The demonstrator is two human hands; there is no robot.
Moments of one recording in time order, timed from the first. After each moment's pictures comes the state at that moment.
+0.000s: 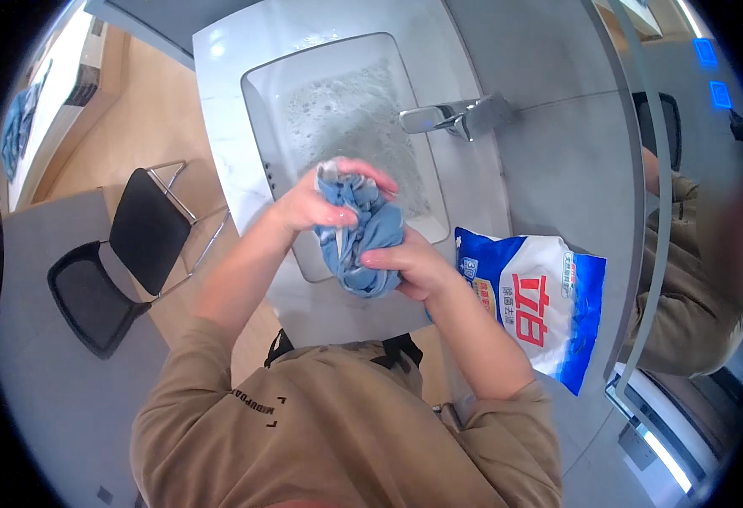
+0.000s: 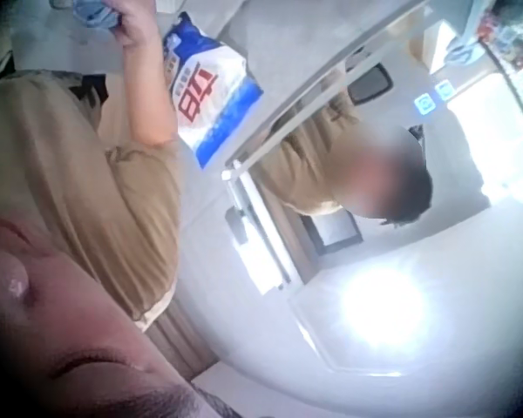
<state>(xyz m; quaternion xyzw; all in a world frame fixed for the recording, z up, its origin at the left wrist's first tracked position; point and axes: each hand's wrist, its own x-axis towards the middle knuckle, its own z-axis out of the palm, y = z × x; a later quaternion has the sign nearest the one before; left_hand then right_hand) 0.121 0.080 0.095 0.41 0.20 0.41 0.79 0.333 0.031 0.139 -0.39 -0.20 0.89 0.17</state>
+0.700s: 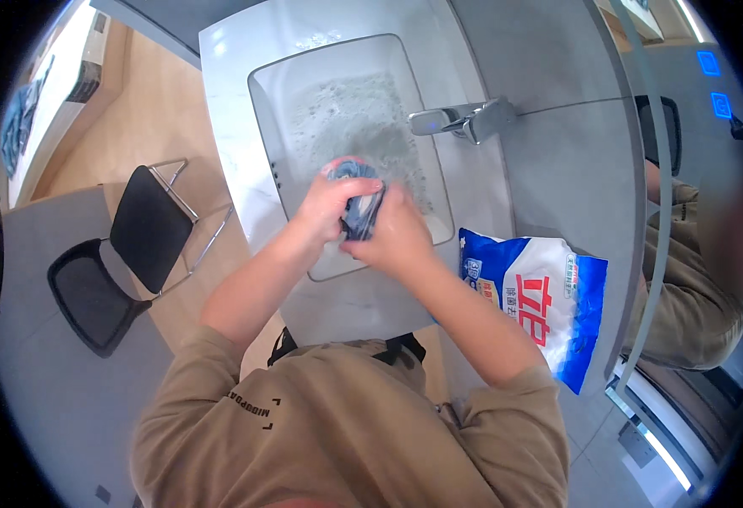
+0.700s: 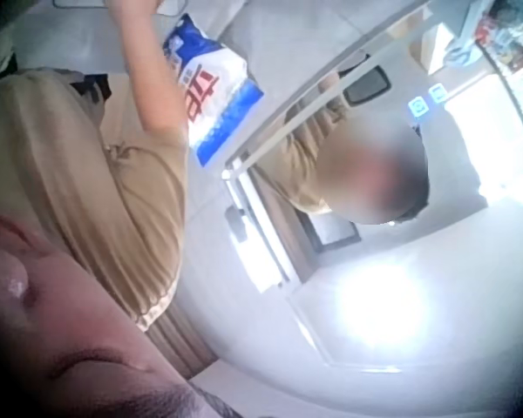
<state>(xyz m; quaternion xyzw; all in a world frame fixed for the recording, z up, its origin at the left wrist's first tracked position) 0.143 0.060 0.084 0.08 0.48 0.45 0.75 0.288 0.044 0.125 -0.63 -0.70 0.34 -0.05</state>
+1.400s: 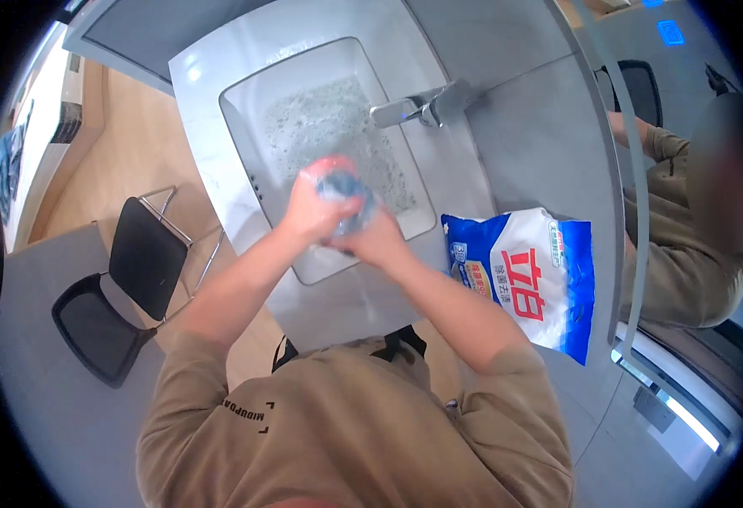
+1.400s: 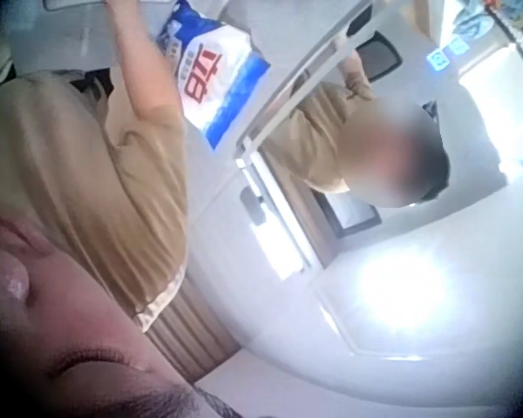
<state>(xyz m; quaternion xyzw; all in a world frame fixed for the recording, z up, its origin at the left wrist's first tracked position) 0.149 0.061 0.101 0.49 0.50 0.43 0.57 0.299 0.033 0.102 -0.58 -0.53 0.61 0.15</state>
